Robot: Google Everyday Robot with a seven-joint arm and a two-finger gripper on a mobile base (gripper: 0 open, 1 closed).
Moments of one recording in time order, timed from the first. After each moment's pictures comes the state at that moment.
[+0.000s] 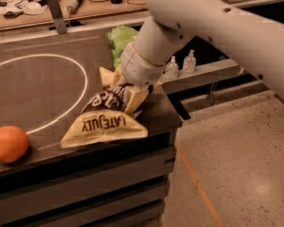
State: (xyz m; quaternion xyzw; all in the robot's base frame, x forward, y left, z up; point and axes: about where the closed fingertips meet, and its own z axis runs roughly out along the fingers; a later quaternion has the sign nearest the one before) arm 0.510 0.051 0.876 -0.85 0.45 0.12 0.24
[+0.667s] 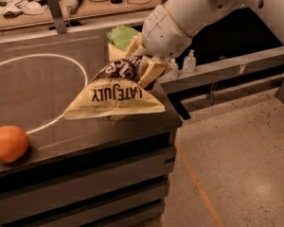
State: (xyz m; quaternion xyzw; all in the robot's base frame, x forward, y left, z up) arm 0.512 0.026 0.952 -0.83 0.44 0.17 0.31
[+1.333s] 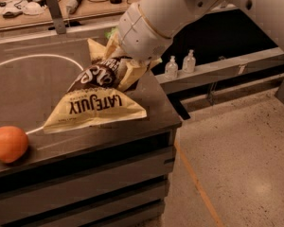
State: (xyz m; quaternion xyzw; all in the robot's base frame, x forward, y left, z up) arm 0.492 0.064 0.965 -0.85 0.41 0.10 0.32
